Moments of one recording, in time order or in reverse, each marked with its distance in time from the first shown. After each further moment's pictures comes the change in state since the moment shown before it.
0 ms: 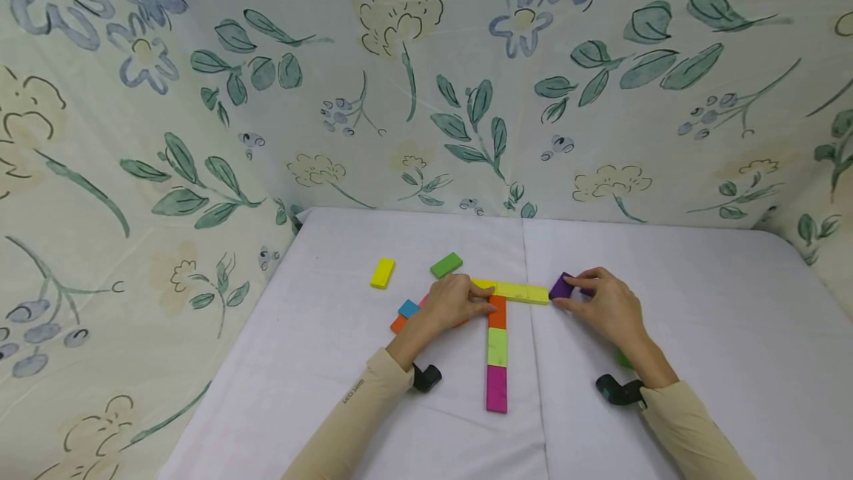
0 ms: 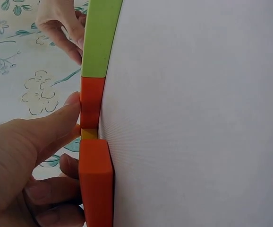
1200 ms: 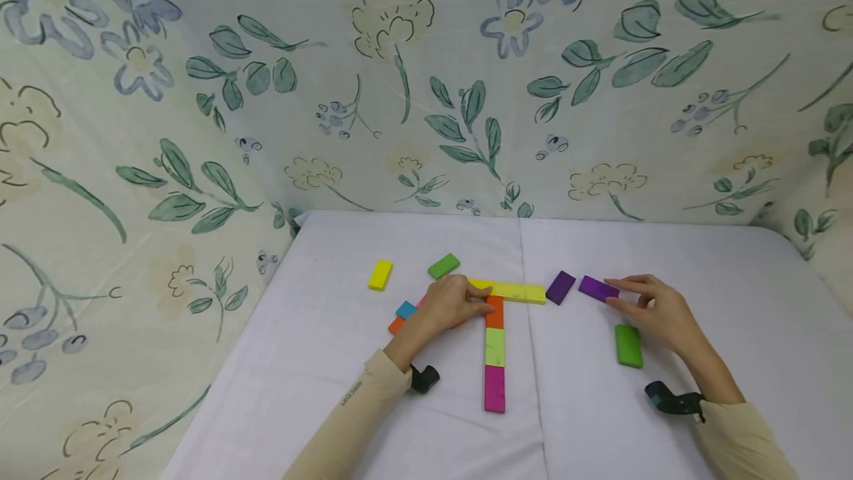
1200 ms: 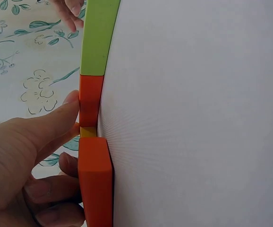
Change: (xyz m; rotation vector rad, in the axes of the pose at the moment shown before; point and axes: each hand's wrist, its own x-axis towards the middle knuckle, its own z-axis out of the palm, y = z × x) left_hand 0.000 0.000 0.001 0.003 -0.008 -0.020; right_hand -0.019 0.061 -0.047 0.156 -0.060 -0.024
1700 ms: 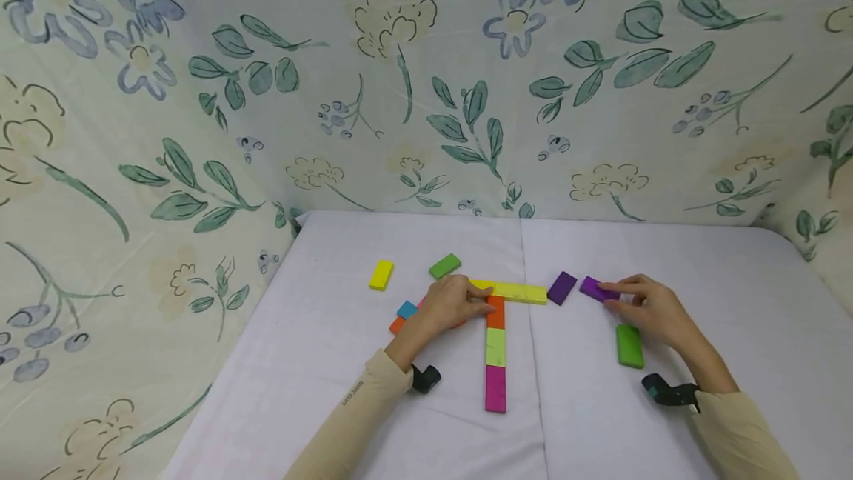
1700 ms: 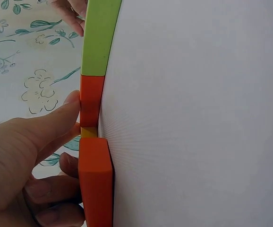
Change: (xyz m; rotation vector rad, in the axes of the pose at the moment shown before) left_hand 0.000 -0.003 0.000 0.007 0.004 0.014; right_hand 0.011 0.001 0.003 -0.027 -0.107 -0.009
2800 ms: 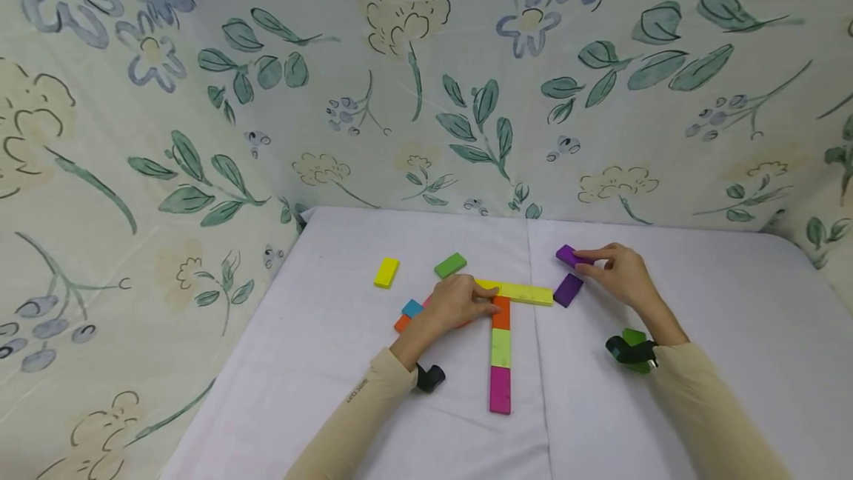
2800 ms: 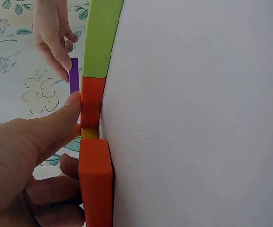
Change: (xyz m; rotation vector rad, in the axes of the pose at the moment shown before) left_hand 0.000 0.001 -0.001 -0.026 -0.012 -0.018; right_hand 0.067 -0.035 0.013 0.043 0.070 0.009
